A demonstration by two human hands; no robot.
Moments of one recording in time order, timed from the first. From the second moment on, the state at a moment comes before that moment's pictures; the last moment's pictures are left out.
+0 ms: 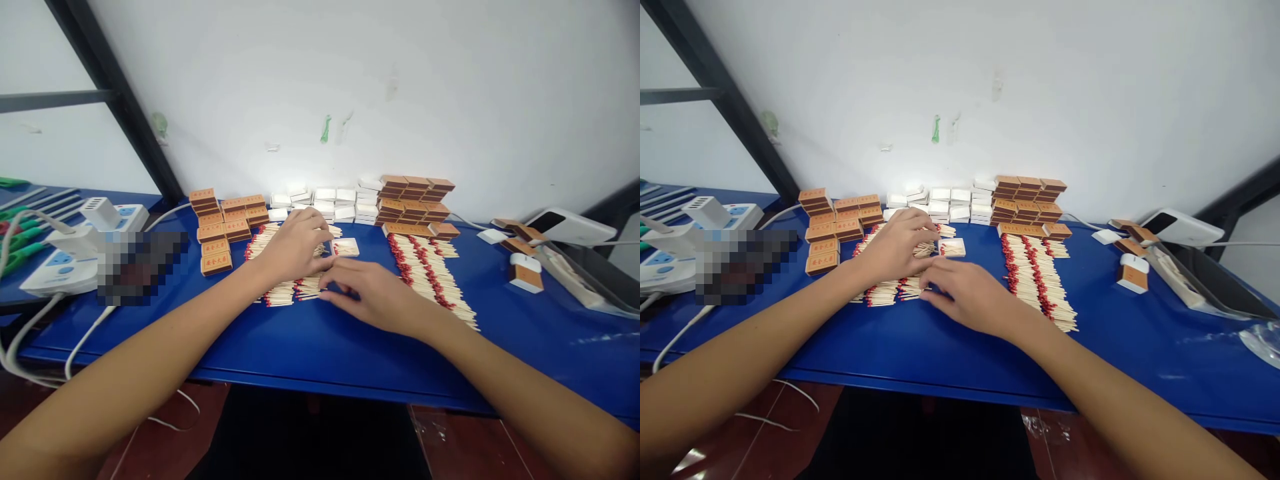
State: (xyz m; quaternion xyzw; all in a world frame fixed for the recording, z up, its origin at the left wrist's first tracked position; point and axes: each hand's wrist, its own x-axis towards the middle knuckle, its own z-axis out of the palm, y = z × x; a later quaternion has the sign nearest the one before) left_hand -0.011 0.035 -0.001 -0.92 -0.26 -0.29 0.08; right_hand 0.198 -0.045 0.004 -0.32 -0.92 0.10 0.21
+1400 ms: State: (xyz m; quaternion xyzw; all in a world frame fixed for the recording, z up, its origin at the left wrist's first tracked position) left_hand -0.009 0.029 0.003 -0.92 -0.26 -0.29 0.09; right_hand 0.226 -0.019 0.007 -0.42 -0.86 0.00 0.29
